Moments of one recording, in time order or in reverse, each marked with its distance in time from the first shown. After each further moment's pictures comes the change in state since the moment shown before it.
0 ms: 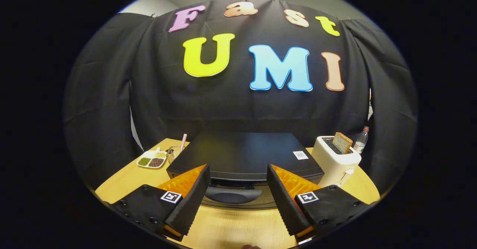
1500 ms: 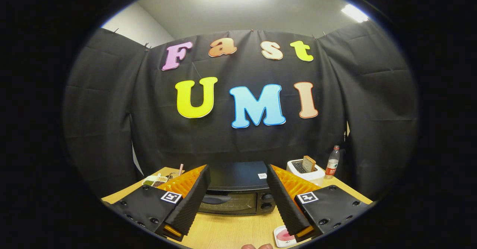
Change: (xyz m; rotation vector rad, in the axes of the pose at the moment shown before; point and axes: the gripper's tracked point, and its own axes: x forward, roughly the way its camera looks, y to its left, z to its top) arm -0.150 -0.063 0.071 0.076 -0.320 -0.058
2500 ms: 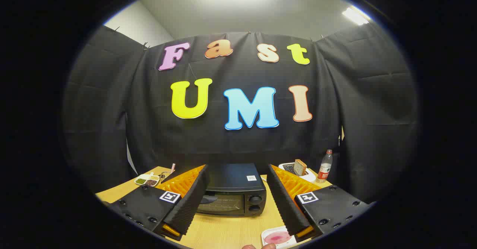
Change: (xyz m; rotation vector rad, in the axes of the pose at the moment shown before) arm -0.001 -0.034 -0.002 -0.014 0.002 -0.035
